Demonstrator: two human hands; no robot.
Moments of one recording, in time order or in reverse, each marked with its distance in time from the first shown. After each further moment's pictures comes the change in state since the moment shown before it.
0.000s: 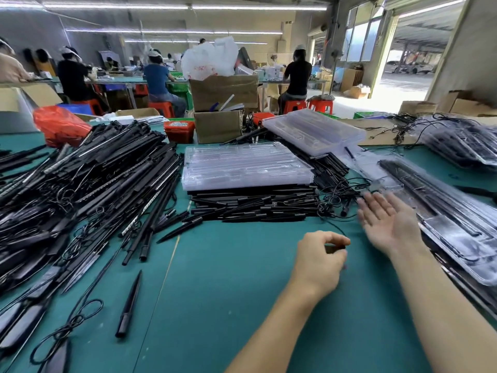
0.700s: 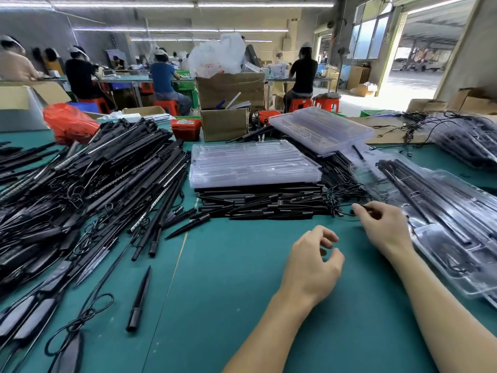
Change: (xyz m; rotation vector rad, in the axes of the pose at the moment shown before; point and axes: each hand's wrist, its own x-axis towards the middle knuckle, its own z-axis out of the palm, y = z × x) left_hand -0.005 -0.025 -0.019 0.208 0.083 0.168; right_hand 0.002 0.025 -0.006 -1.360 0.054 -0.669
